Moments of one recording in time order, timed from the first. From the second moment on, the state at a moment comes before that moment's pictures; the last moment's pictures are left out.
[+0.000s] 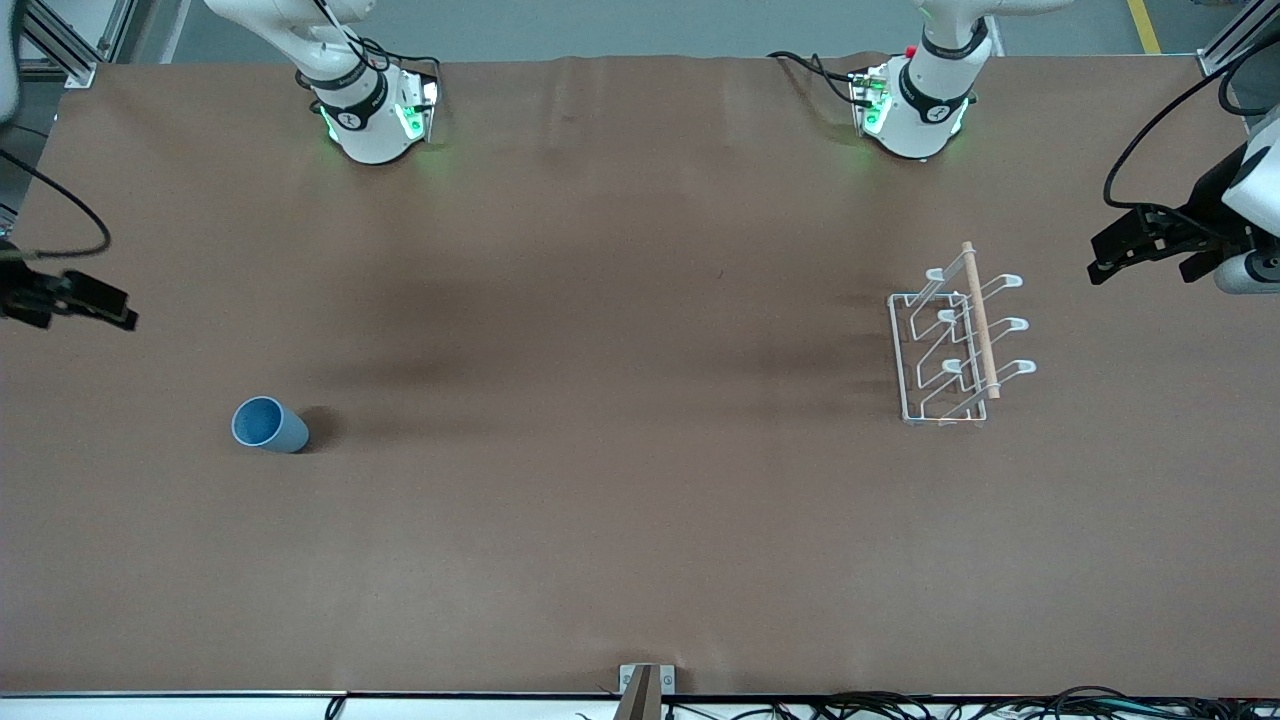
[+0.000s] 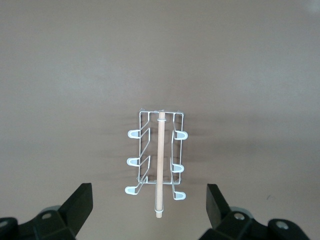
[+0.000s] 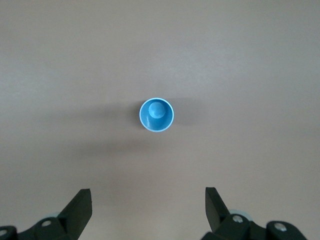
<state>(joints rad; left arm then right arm) -0.03 -0.01 -0.02 -1.58 -0.01 1.61 -0.06 -0.03 0.14 -0.08 -1.56 0.00 1.66 -0.09</state>
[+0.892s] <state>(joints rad) -0.03 0.00 -0.02 -1.58 -0.01 1.61 -0.06 -0.07 0.40 -0.08 -1.88 0.00 2.29 -0.27</state>
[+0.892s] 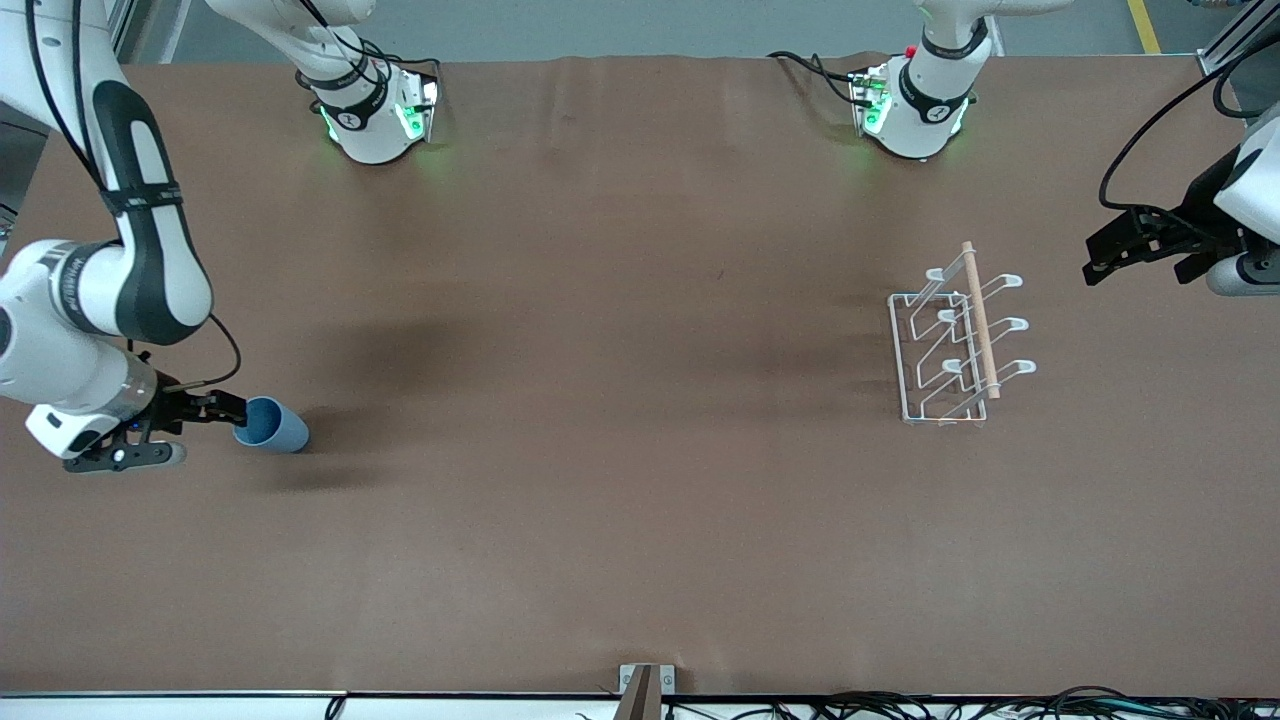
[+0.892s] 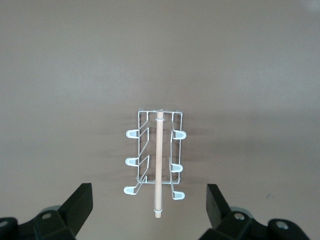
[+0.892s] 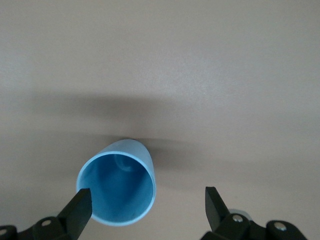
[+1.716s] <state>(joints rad) -0.04 0.00 -0.02 -1.58 -0.01 1.61 -0.06 -0.07 0.50 -0.08 -1.90 0.00 2.37 -0.27</state>
